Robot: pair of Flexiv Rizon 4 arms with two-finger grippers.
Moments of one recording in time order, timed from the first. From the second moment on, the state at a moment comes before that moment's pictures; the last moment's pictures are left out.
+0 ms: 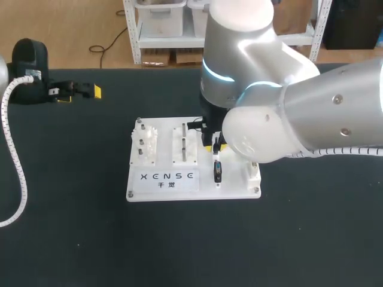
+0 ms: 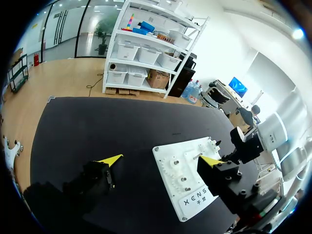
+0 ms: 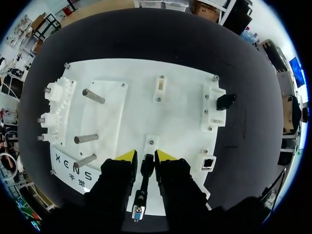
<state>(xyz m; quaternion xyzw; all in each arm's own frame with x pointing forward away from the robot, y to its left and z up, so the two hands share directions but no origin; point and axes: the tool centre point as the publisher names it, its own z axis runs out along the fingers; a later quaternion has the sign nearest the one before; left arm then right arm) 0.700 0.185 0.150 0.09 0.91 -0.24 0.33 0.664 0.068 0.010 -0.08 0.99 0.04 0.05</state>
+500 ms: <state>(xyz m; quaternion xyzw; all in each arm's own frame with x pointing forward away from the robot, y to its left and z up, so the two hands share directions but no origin) 0.700 0.185 0.150 0.09 0.91 -0.24 0.33 0.665 0.067 0.012 -0.08 0.99 0.04 0.05</state>
